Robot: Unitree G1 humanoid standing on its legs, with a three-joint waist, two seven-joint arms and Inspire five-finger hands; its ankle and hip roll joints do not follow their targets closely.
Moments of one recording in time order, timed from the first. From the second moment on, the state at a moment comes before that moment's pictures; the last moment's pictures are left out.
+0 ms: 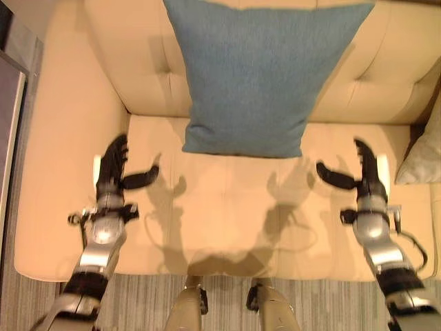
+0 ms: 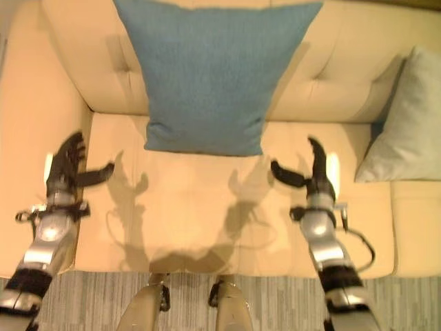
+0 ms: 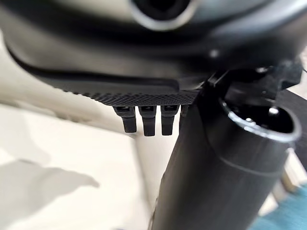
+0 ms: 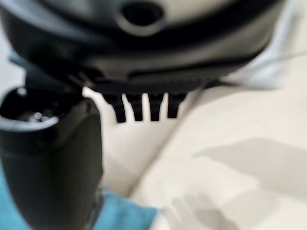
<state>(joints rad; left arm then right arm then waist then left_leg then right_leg) -0.16 0.54 -0.05 0.41 -0.35 -0.20 0.28 -0.24 -0.59 0.05 0.48 0.02 -0.07 -0.36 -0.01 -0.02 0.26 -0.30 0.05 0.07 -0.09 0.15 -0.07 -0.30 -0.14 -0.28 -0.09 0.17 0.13</state>
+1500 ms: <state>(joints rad) 0.09 0.28 -0.10 1.14 0.00 -0.08 0.19 -0.01 -0.28 0.19 1.09 -0.11 -0.07 -0.18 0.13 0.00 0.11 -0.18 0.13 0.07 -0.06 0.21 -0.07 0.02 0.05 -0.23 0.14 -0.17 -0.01</state>
